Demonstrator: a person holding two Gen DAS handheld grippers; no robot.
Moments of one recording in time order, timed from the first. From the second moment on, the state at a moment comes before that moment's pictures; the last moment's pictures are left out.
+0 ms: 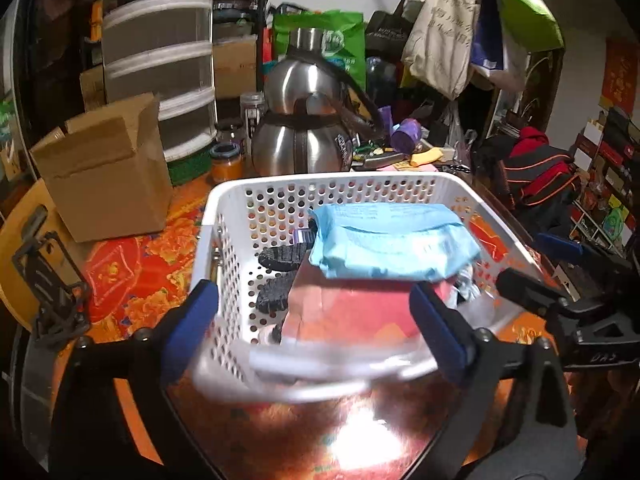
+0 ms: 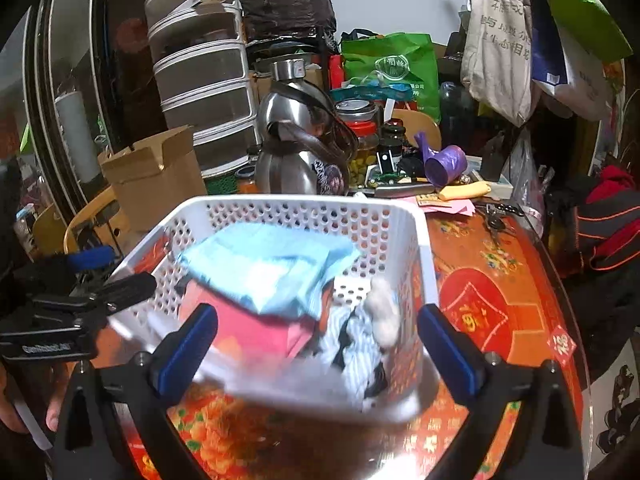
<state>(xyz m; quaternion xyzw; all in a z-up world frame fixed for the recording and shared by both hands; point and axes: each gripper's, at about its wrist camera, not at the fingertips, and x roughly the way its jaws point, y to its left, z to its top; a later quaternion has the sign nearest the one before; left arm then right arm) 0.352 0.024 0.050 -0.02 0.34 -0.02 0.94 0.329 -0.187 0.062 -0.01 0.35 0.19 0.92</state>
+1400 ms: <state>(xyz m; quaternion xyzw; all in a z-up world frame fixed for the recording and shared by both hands) 0.043 0.008 0.116 -0.02 0.27 -0.01 0.96 0.062 -0.208 0.112 0.04 0.33 0.14 0.93</state>
